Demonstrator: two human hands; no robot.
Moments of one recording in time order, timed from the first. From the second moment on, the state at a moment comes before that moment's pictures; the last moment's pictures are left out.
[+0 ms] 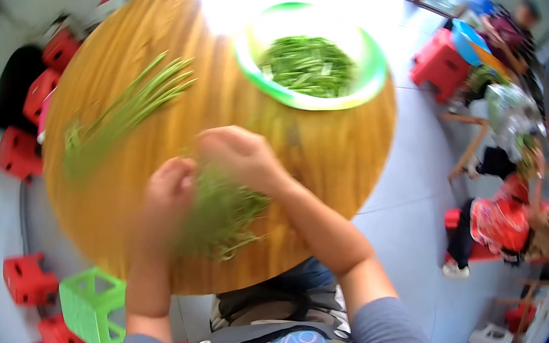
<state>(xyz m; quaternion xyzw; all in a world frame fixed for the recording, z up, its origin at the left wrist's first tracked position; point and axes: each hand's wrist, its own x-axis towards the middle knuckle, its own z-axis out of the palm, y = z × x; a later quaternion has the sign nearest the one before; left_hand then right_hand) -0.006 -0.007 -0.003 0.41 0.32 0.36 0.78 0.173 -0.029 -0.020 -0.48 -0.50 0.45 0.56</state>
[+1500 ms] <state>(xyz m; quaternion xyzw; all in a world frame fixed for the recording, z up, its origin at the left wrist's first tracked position) -0.005 0.003 -0.020 0.30 0.25 0.32 0.86 0.188 -0.034 -0.005 -0.44 -0.44 0.48 0.62</state>
